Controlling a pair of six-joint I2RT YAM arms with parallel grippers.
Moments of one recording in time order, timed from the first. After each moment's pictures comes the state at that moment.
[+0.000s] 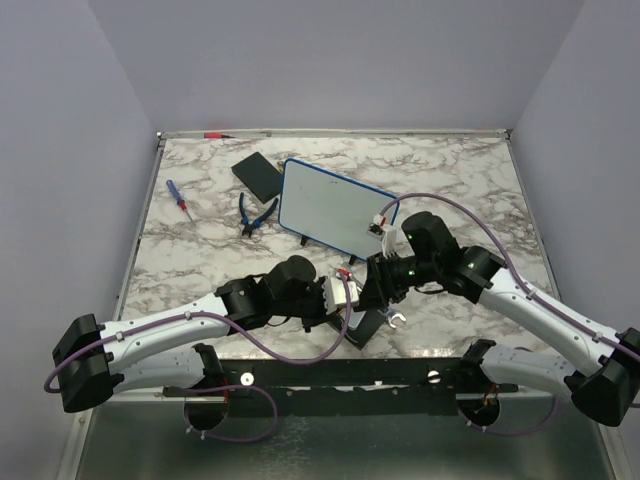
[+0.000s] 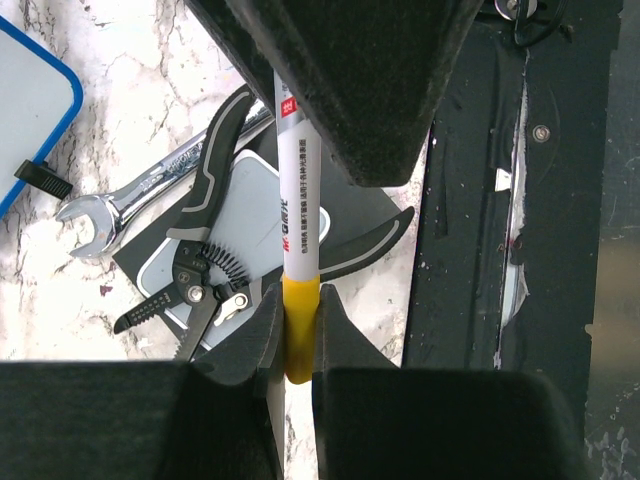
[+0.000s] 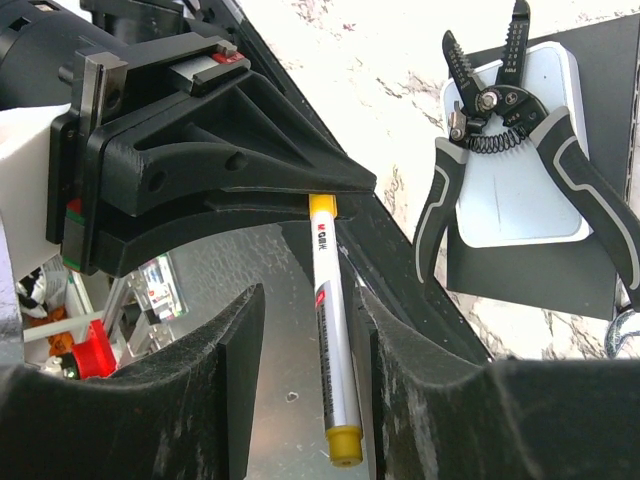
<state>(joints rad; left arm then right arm) -1.09 1.05 0.69 -0.26 0.30 0.21 0.76 1.06 0.91 -0.60 -0.61 0.47</state>
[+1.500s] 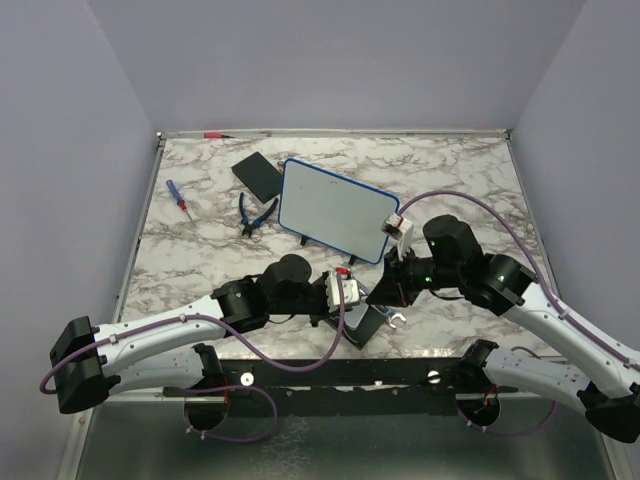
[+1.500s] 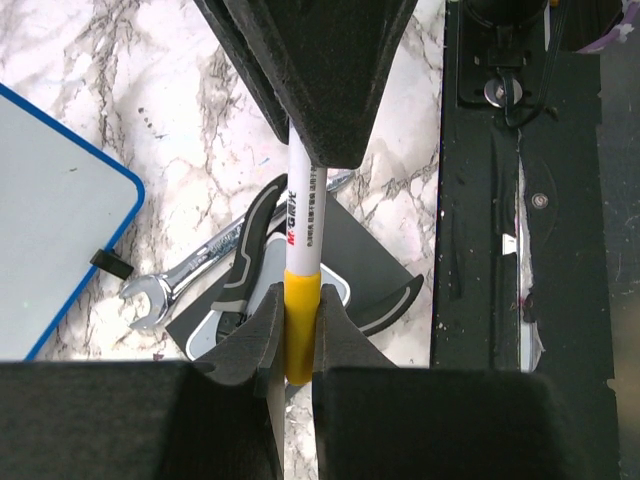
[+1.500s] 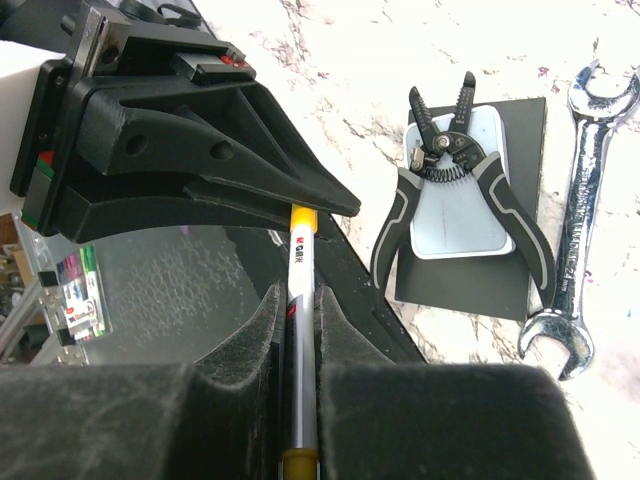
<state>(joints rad) -1.10 1.02 0.70 -0.12 0.28 0.25 0.79 0.92 0.95 -0.68 -0.46 0.33</state>
